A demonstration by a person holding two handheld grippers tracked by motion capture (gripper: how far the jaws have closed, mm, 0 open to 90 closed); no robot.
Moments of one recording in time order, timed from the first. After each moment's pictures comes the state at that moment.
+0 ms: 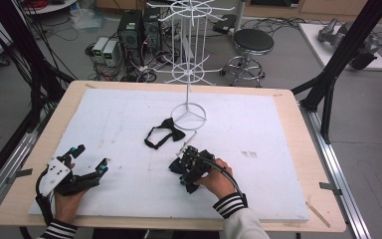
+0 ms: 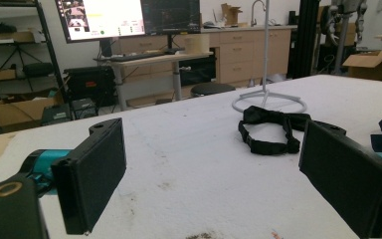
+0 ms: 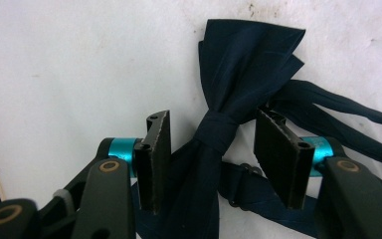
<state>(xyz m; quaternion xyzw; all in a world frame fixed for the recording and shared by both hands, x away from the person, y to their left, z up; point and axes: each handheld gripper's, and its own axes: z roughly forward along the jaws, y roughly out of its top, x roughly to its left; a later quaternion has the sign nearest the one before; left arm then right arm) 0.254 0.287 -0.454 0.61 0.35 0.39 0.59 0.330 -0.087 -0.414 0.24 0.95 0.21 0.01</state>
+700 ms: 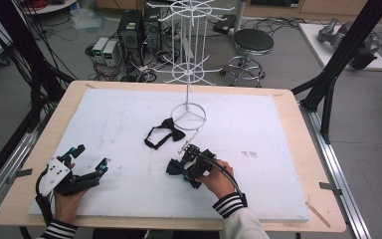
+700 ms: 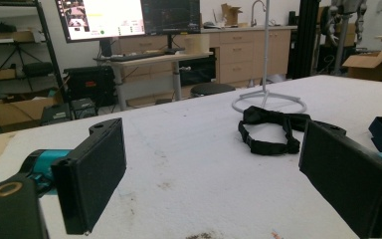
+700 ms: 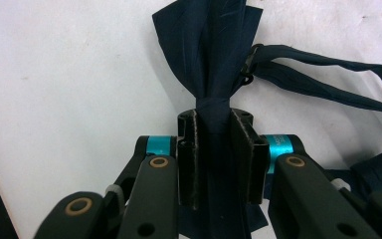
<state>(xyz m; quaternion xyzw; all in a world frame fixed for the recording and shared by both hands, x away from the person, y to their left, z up) 0.254 0.287 -0.454 0.61 0.35 0.39 0.59 0.334 -0.091 -0.413 0.27 0.94 0.20 0.00</state>
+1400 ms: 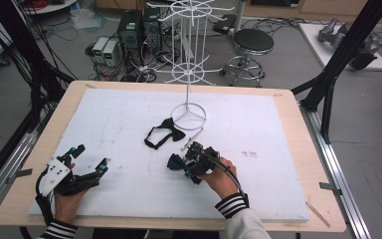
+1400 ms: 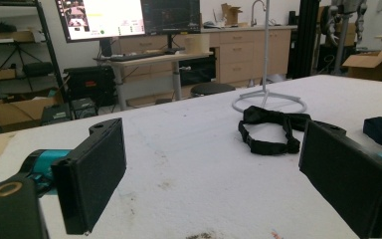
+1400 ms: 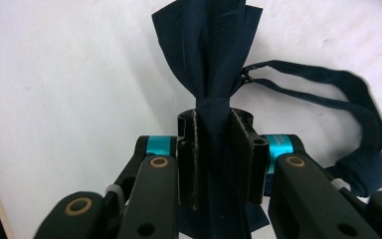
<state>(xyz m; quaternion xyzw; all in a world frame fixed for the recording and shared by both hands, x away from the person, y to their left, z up) 0.254 0.287 -0.454 0.61 0.35 0.39 0.59 0.332 -0.100 -0.401 0.27 0.93 0.24 0.03</state>
